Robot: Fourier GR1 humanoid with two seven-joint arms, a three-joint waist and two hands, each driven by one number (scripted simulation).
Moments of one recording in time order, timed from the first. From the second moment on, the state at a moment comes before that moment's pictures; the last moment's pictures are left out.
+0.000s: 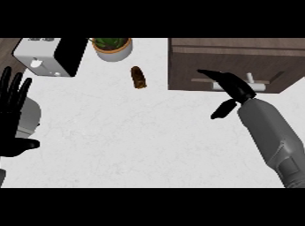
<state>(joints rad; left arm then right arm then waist) -0.10 0.54 -0.04 -1.47 0.82 -0.10 -0.34 -0.80 -0.25 0.01 -0.43 0.79 0.02 -0.54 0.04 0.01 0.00</state>
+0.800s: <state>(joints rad) -0.13 0.50 -0.05 -1.42 0.76 -0.14 -0.36 -0.95 -0.32 -0.05 -0.18 0.78 0.11 -0.69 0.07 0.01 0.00</state>
